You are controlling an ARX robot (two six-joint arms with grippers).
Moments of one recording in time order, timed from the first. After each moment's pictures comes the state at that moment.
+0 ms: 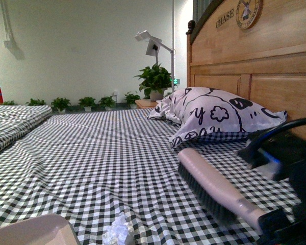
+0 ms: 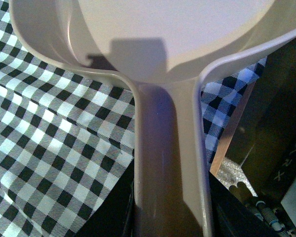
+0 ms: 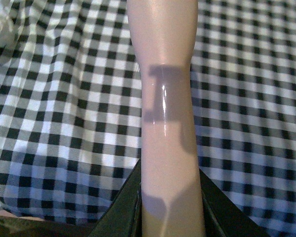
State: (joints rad) left arm 0.48 1.30 0.71 -0.64 0.68 1.49; right arm 0.58 1.36 0.76 -0.10 0.20 0.01
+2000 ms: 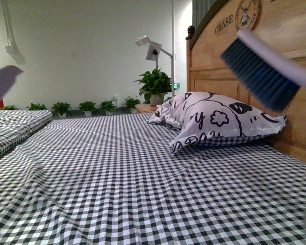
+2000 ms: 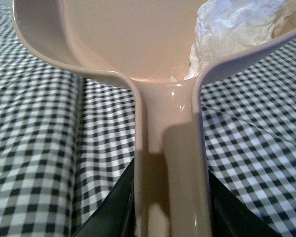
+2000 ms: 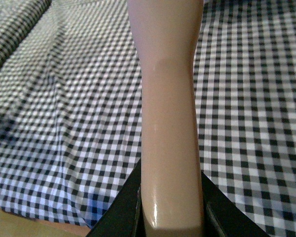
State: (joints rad) left arm 0.56 1.09 0.59 0.28 0.56 0.23; right arm 0.11 1.01 0.87 -0.25 -0.47 0.05
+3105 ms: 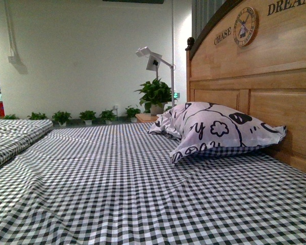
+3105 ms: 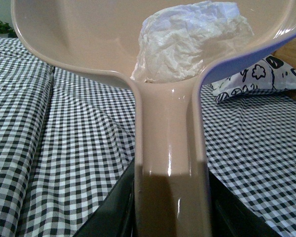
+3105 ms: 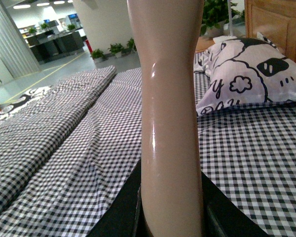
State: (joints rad) left arm 0.73 0.53 0.49 0.07 0.93 -0.03; right arm 0.02 0.63 0.91 -0.25 -0.47 0.27
